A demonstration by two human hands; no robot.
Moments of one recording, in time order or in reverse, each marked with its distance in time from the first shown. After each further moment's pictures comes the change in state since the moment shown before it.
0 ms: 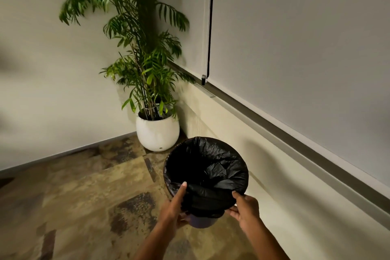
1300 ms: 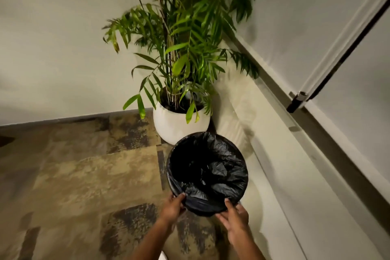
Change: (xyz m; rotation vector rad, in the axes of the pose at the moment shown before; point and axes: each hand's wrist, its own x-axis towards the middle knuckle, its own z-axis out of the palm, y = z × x) left_hand 0.565 0.236 -0.062 -0.198 0.210 -0.096; right_hand 0.446 -0.091 0.420 -0.075 -0.036 0.266
